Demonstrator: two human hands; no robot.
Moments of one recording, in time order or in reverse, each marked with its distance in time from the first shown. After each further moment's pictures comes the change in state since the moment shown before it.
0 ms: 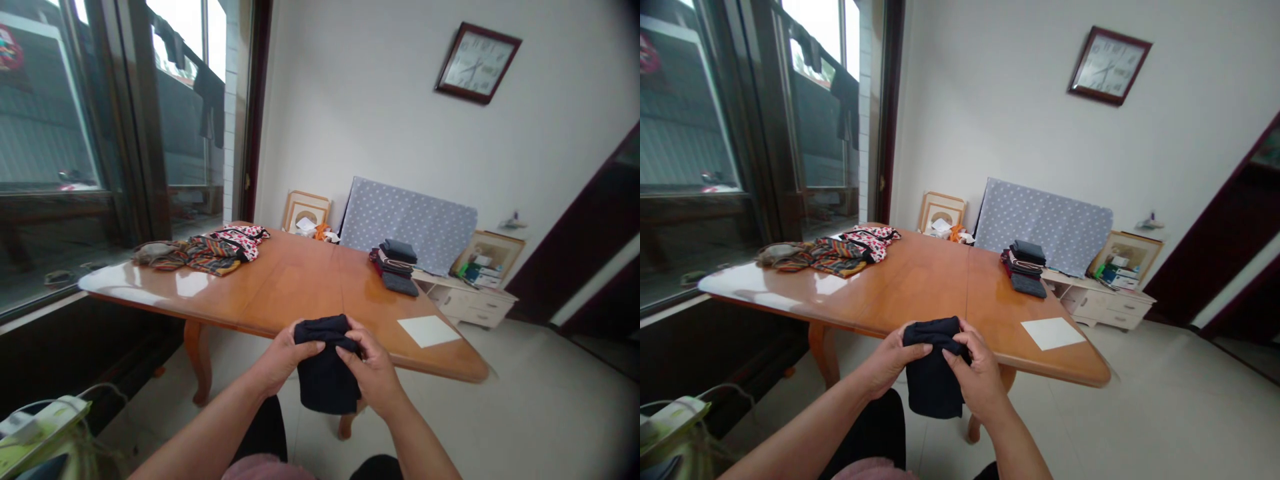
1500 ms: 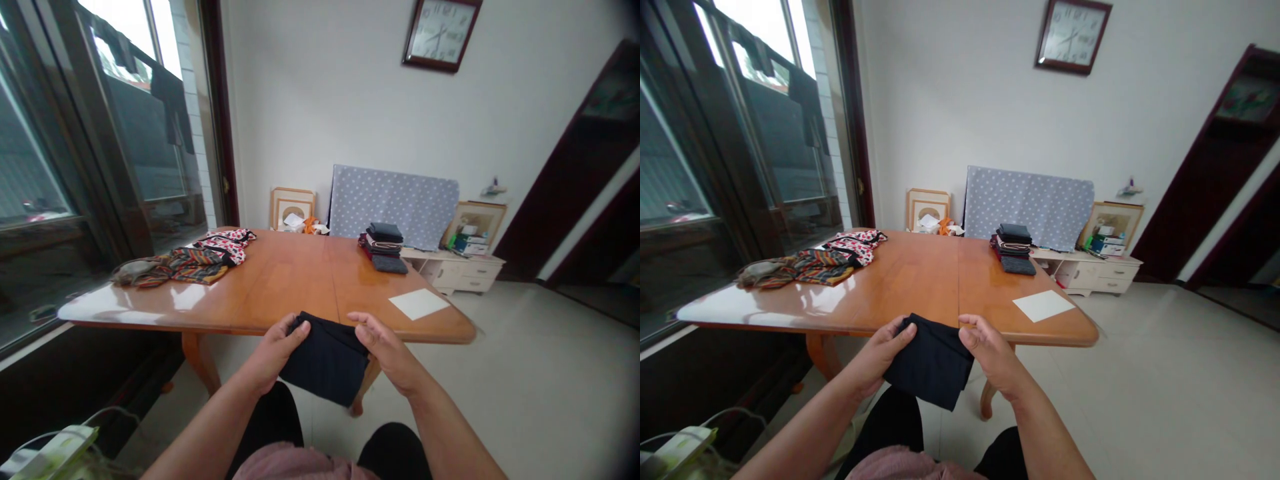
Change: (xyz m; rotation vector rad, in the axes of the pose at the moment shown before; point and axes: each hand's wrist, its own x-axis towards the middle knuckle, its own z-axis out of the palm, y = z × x) left_hand -0.010 0.017 0.015 0.065 0.003 -0.118; right_hand -0.015 -0.026 -0.050 0.266 -0.161 0.339
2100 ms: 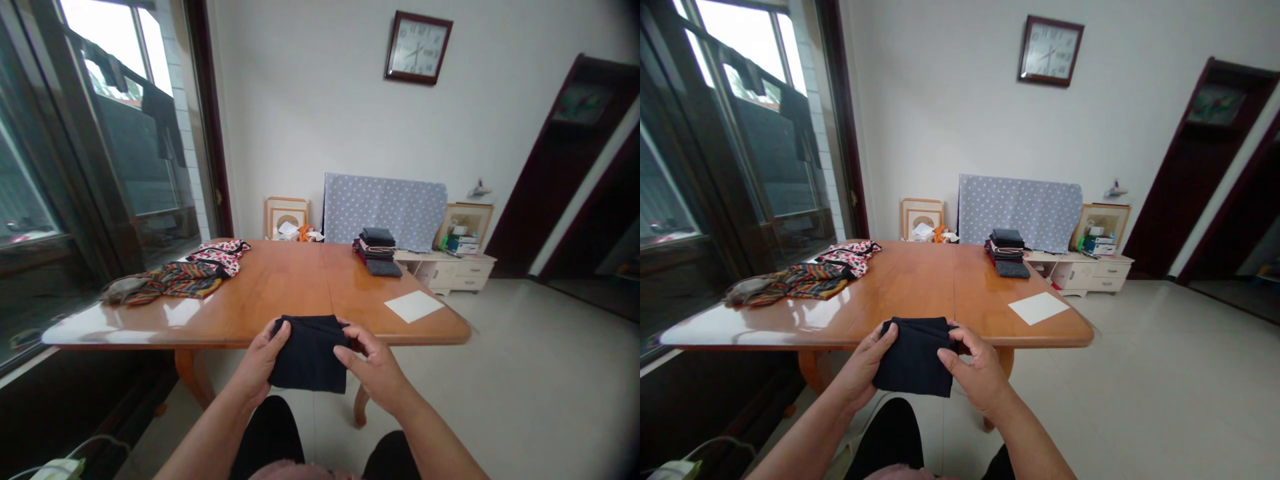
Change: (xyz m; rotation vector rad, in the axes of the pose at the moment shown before) left_hand 0.001 0.005 -0.007 -0.161 0.120 0.001; right_hand -0.002 0.007 0.024 -0.109 0.168 -0.244
